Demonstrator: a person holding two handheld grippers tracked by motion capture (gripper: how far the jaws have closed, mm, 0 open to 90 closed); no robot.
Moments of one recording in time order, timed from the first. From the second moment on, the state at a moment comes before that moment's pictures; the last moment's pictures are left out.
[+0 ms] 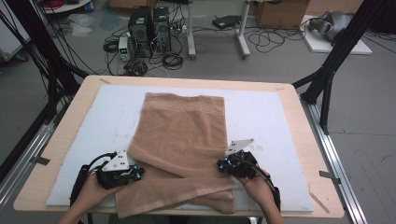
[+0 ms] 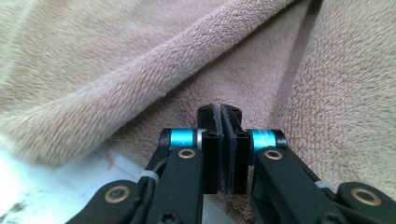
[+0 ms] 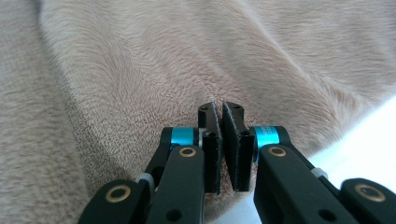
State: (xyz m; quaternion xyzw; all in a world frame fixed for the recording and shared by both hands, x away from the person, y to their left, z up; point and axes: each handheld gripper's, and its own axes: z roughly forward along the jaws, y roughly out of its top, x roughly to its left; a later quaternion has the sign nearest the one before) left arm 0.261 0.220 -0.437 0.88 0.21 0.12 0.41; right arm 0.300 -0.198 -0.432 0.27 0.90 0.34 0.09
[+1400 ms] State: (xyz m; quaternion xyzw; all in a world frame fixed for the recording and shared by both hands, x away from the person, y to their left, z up) left arm 0.268 0.228 -0.406 0.85 0.23 0.12 0.45; right arm 0.255 -0.213 -0.381 0.21 0.88 0.43 0.07
